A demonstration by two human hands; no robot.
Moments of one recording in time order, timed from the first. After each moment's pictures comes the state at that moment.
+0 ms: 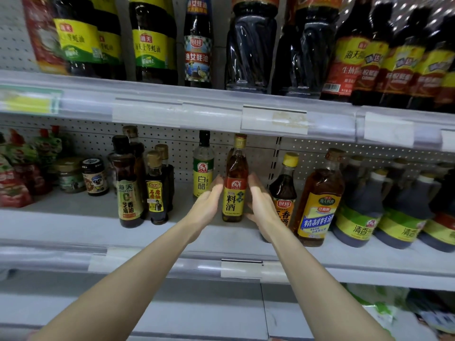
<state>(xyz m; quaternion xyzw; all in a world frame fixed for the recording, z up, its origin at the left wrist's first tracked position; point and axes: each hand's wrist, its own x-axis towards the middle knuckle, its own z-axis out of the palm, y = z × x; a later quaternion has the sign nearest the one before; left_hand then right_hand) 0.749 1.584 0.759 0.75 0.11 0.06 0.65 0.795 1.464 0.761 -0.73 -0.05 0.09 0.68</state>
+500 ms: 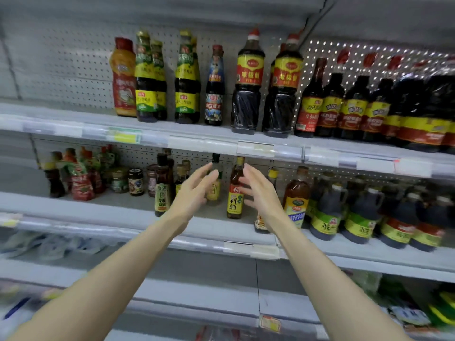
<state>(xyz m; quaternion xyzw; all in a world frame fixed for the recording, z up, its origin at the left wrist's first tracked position) 0.560 1.557 0.866 0.72 0.04 0.20 0.67 0.623 1.404 0.876 -0.72 -0.21 0.06 0.66</state>
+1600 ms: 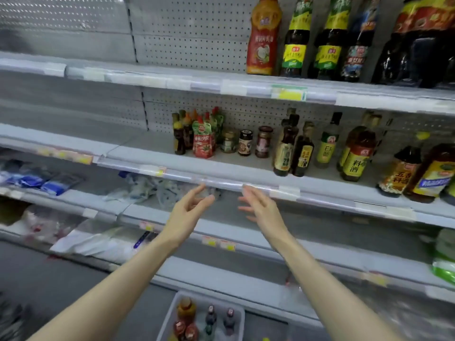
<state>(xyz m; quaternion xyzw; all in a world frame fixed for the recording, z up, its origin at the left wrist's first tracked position) 0.291 1.888 0.760 0.74 0.15 0.19 0.63 0.384 1.727 0.772 -0.71 -0.22 0.16 0.65</state>
